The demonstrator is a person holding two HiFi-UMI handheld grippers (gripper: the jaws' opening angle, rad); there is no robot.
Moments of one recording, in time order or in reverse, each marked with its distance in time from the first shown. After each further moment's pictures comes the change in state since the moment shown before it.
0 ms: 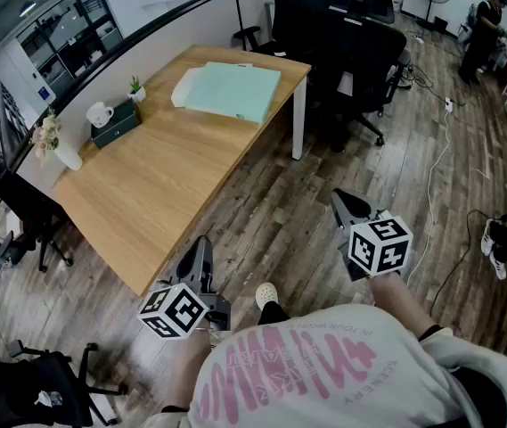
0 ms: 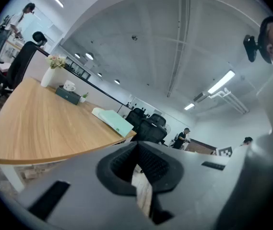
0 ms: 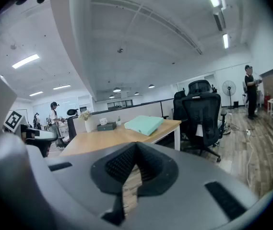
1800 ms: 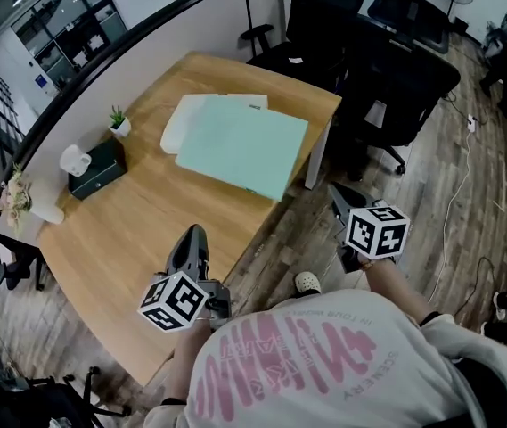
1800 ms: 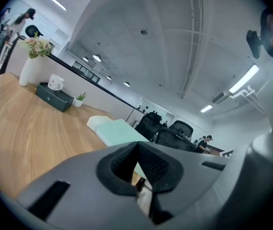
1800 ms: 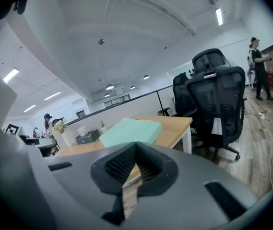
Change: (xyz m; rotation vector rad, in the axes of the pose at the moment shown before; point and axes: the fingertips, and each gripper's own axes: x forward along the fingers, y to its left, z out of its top) left arm 0.312 0.110 0.113 -0.030 -0.036 0.140; right arm 0.326 -0.136 0.090 0.156 0.093 0.045
